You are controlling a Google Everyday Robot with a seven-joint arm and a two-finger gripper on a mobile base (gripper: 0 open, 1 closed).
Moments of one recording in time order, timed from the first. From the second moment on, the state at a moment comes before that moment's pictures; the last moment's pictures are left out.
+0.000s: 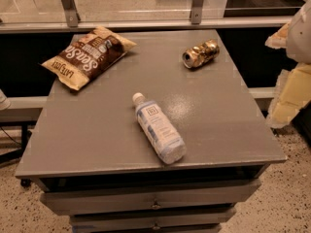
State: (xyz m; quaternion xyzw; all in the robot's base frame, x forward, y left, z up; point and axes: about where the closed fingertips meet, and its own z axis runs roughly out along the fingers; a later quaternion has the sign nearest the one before) arm 0.438 -0.216 0.978 -0.60 0.78 -0.04 0.16
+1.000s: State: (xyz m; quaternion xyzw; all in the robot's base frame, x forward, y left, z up) arm 0.467 -0.150 0.950 -0.56 0.80 0.03 0.21
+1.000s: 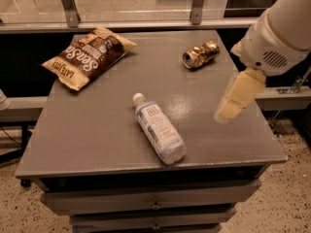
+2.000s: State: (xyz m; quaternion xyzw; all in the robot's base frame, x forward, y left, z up) arm 0.484 -0.017 0.892 -0.43 0.87 0.12 0.22
